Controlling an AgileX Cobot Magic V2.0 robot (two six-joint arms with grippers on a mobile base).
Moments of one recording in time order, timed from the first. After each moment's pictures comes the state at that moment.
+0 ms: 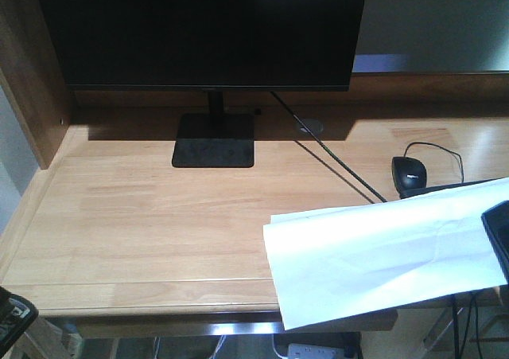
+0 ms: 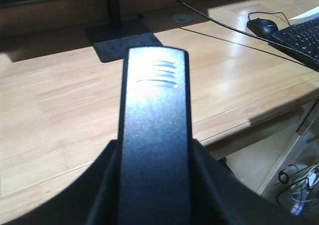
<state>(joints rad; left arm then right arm) -0.45 0.17 -0.40 0.01 0.73 -0.06 0.18 0.66 0.03 -0.39 -1.16 1.40</state>
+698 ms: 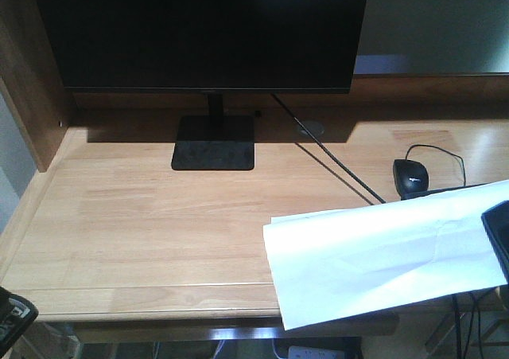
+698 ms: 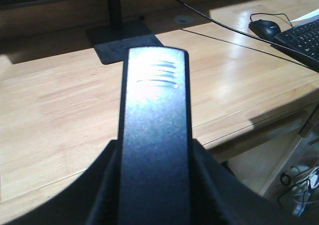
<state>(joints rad) -0.45 0.17 -0.40 0.01 0.73 -0.06 0.18 0.66 0.03 -0.39 -1.16 1.40</state>
